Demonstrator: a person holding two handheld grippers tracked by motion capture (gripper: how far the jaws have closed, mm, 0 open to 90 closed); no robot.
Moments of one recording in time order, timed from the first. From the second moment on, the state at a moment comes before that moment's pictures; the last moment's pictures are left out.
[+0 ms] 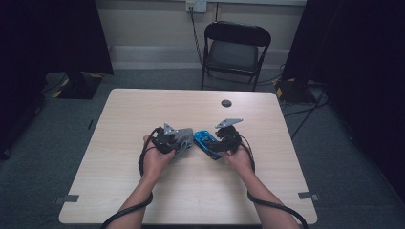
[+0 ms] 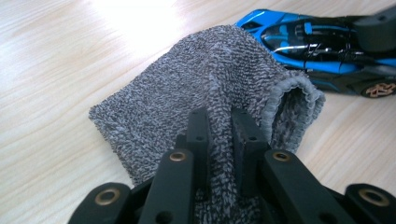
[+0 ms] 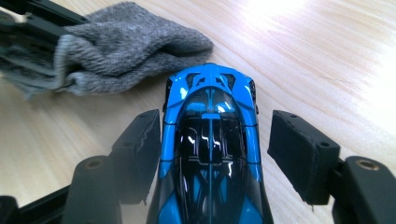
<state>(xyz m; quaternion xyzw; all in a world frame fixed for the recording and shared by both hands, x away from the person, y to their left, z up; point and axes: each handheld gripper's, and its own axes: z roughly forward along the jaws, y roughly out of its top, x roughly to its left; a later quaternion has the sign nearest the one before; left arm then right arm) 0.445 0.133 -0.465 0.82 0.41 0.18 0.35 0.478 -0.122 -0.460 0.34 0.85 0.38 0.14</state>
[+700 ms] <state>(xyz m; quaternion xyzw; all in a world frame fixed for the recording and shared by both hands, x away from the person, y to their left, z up) 0.442 0.131 -0.466 0.83 0.40 0.19 0.35 0.480 -0.115 -0.475 0.35 0.86 0.35 0.14</state>
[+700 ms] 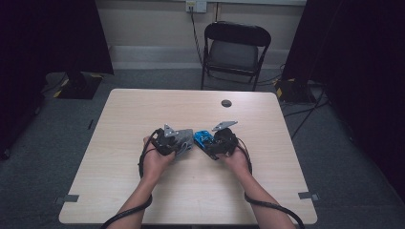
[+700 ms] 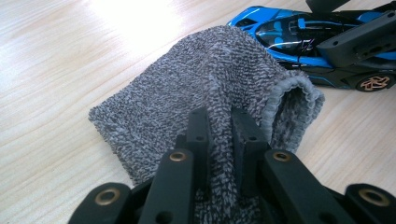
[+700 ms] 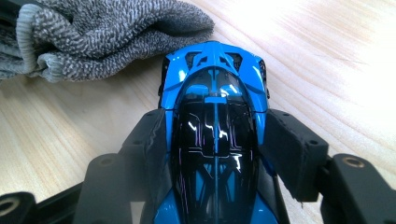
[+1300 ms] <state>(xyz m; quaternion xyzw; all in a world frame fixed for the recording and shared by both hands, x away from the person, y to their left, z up) 0.440 0.112 -0.481 0.84 0.39 0.17 0.33 0.478 -0.111 -0.473 0.35 0.86 0.34 0.14</state>
